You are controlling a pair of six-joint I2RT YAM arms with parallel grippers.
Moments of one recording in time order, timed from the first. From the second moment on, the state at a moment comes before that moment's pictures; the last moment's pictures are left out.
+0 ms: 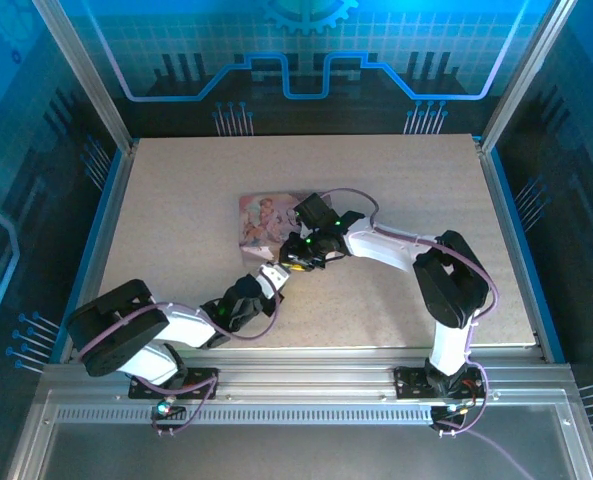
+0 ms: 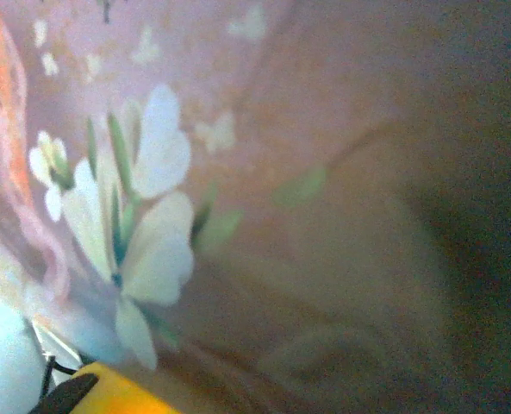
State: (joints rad) left arm -0.84 1.47 0.24 0.76 -0.27 0.06; right arm 0.73 1.84 1.27 -0.47 -0.39 0.94
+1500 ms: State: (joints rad) left arm -0.79 1.38 0.26 0.62 -0.10 -0.14; right arm 0.79 1.81 1.22 -0.45 -0.21 0.91
